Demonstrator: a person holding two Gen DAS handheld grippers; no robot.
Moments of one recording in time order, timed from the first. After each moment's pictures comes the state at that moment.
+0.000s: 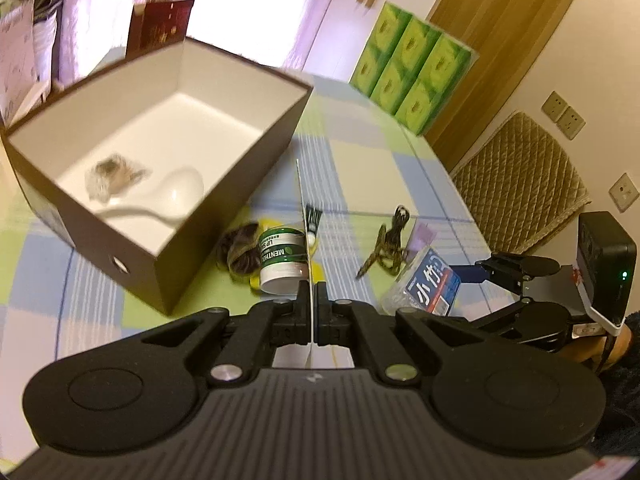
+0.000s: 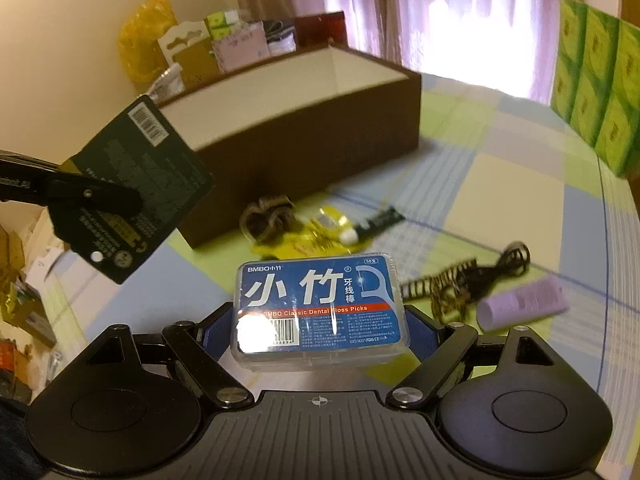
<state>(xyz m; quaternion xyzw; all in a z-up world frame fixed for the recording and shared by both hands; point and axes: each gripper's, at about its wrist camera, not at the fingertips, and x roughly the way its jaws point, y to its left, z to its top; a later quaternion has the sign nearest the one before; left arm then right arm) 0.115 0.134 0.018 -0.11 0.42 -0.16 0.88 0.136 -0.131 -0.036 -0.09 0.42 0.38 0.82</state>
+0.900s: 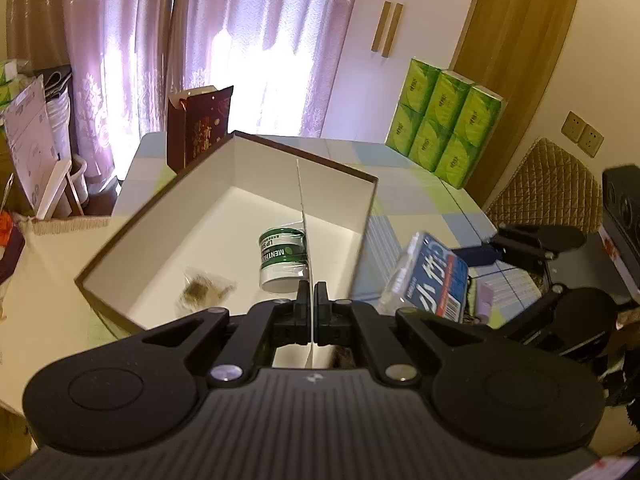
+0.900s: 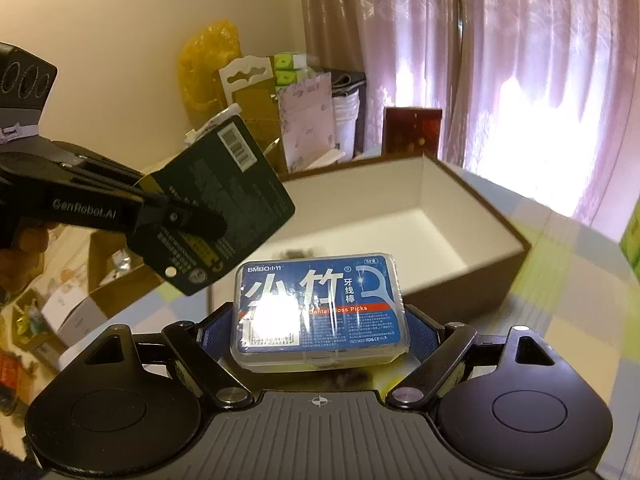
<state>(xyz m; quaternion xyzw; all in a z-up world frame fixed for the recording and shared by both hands) 0.188 0.221 0.060 -0.05 0.37 -0.14 0.92 0.175 0.015 0.022 -0.13 0.33 0.46 0.82</state>
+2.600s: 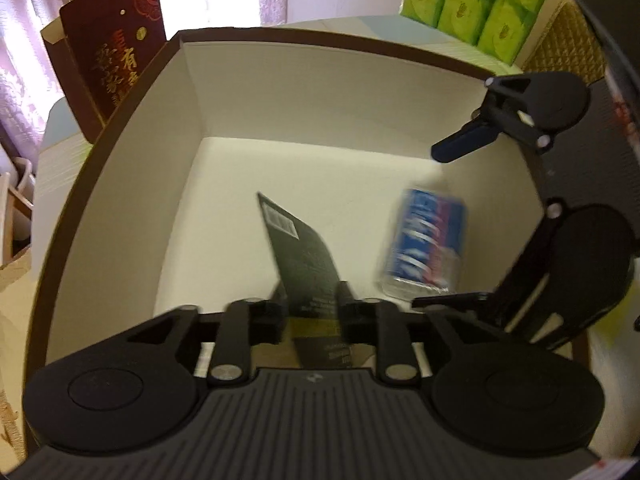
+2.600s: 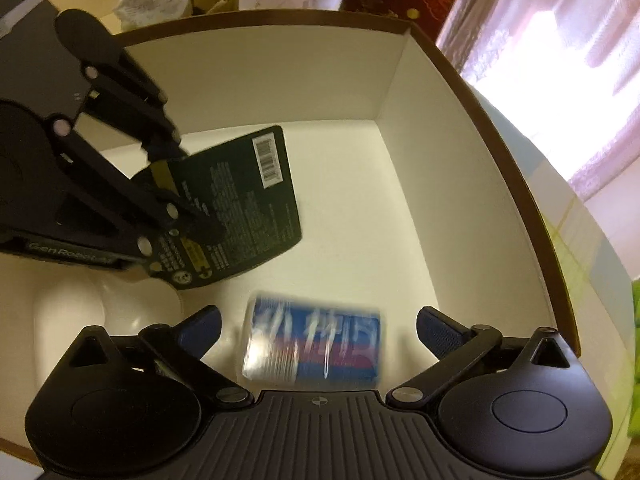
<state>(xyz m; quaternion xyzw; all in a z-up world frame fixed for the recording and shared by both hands) 0.396 0.210 -0.070 0.09 0.50 -0.21 0.83 0.371 0.125 -0.103 -0.32 0.44 0.39 0.74</state>
